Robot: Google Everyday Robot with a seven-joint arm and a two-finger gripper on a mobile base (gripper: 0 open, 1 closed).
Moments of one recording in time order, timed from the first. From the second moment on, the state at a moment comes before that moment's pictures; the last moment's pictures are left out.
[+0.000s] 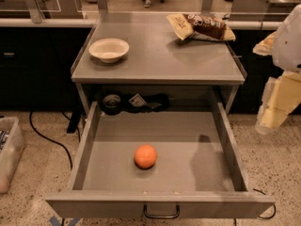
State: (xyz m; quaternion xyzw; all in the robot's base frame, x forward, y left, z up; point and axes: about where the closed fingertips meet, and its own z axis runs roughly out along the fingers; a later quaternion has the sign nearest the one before) arm 0.438 -0.217 0.976 -0.60 0.78 -0.03 0.16
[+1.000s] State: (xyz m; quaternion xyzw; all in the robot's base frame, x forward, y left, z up) arm 0.462 -0.214 0.953 -0.62 0.76 -0.05 0.16
